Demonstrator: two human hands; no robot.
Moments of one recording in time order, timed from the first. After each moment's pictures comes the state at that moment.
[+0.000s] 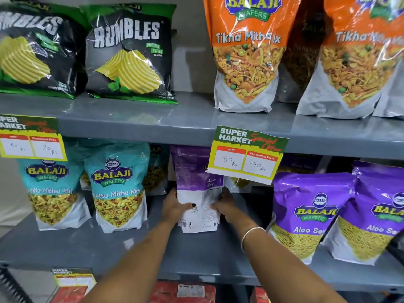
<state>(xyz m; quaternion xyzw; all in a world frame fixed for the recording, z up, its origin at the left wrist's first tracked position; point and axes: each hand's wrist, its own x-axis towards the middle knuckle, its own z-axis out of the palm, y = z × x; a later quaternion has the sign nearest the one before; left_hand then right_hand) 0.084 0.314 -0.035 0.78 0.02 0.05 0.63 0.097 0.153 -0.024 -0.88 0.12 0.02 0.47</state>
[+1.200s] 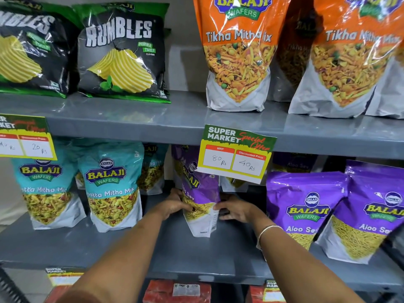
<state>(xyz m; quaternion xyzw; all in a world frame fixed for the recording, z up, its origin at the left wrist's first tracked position) 0.094 0.308 -0.013 0.82 0.04 -0.14 0.55 0.079 0.103 -0.007 -0.76 0.06 0.24 0.61</state>
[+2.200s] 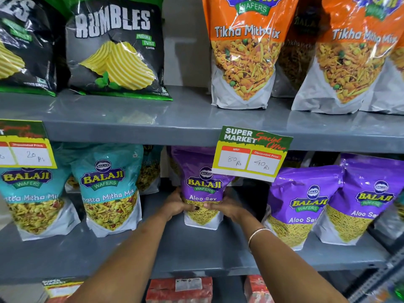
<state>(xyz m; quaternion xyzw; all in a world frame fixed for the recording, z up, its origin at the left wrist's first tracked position) 0.088 0.318 -0.008 0.79 -0.04 -0.15 0.59 0.069 0.136 -0.025 -0.77 0.03 0.06 0.63</state>
